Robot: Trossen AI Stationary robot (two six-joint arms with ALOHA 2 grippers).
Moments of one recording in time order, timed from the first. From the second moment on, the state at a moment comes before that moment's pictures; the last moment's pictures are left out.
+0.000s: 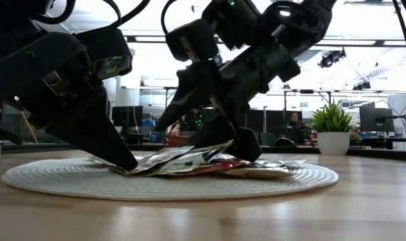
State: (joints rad) left arm -0.59 1.82 0.77 0.14 -0.52 -0.81; right arm 0.15 2.04 1.12 0.27 -0.25 1.13
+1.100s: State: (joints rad) left arm -0.59 1.82 0.77 0.14 -0.51 -0.81; right arm 0.14 2.03 1.12 0.36 -0.35 1.10
